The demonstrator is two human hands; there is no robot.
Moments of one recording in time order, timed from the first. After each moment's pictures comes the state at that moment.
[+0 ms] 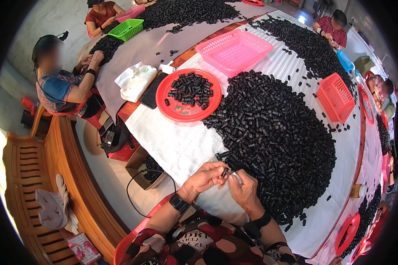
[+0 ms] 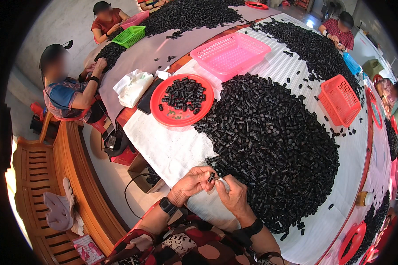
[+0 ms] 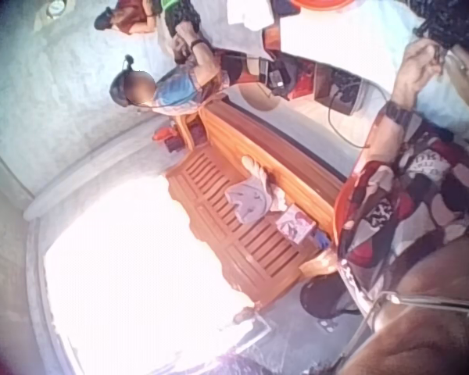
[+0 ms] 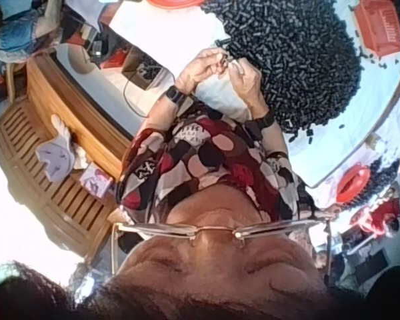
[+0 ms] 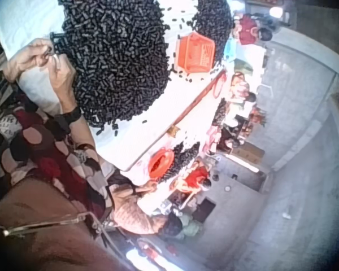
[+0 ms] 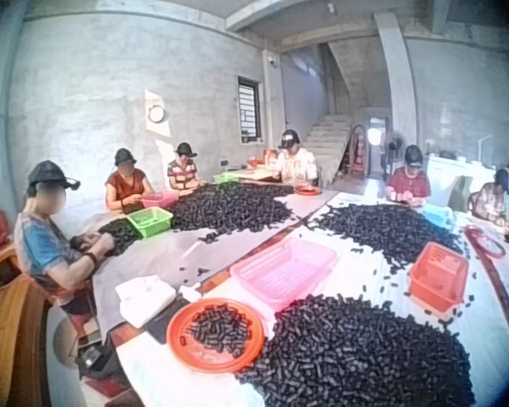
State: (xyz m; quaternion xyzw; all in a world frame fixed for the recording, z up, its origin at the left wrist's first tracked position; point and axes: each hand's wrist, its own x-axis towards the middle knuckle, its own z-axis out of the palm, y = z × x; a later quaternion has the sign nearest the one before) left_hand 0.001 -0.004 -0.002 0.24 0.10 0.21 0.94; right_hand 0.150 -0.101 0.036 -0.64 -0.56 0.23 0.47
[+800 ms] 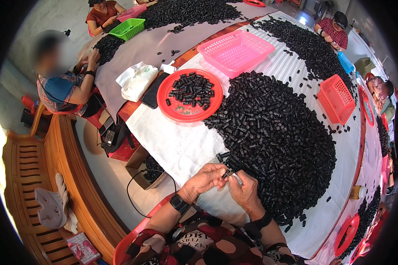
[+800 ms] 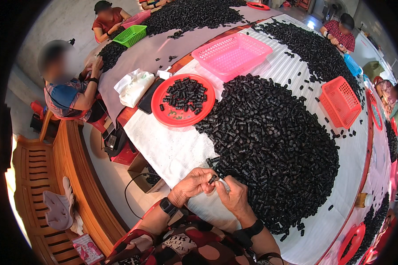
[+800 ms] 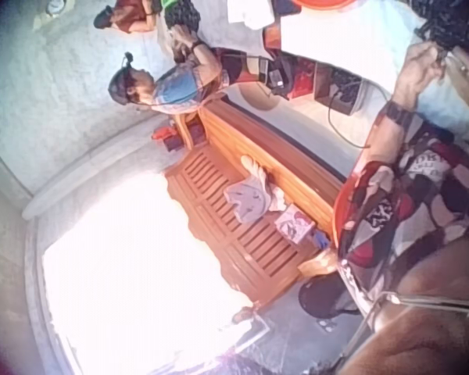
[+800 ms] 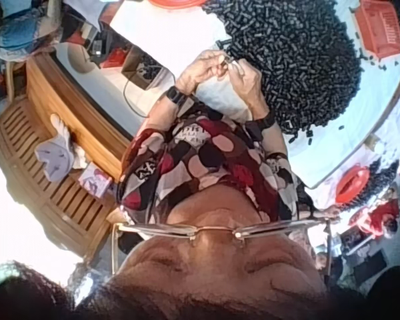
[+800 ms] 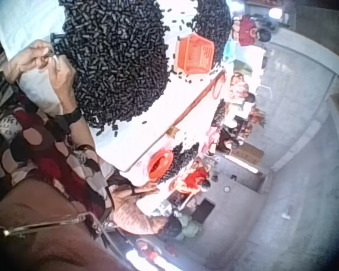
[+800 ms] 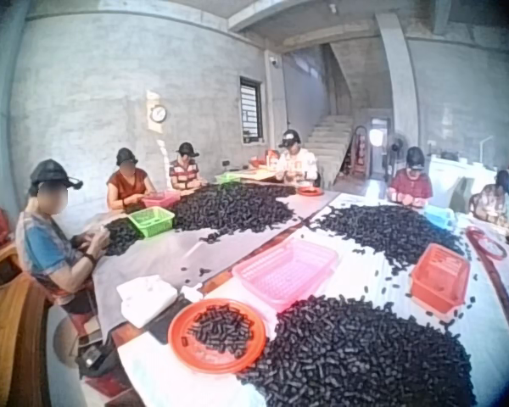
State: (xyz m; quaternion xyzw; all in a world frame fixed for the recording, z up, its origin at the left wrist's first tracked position) left_hand 0.001 -0.005 0.006 0.26 0.13 0.19 0.94; right_hand 0.150 -0.100 0.034 -0.64 -0.57 0.22 0.46
